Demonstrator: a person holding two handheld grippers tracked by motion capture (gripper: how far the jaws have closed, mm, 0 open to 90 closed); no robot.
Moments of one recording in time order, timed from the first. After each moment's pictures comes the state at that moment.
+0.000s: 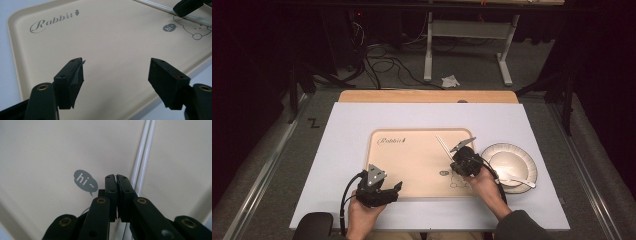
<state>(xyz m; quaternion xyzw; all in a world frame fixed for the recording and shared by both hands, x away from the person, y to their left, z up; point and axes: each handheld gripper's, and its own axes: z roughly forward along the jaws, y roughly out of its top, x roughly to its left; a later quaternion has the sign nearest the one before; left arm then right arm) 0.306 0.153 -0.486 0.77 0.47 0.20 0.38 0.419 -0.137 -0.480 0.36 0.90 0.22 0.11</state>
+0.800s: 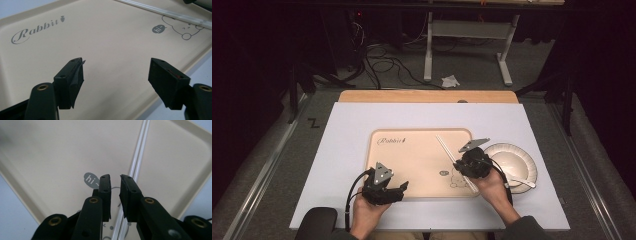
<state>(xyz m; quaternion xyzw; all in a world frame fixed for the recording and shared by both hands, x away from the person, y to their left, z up) 0.315 0.140 -0.487 0.79 0.44 0.19 0.39 0.402 -0.157 -0.455 0.35 0.89 0.28 0.12</state>
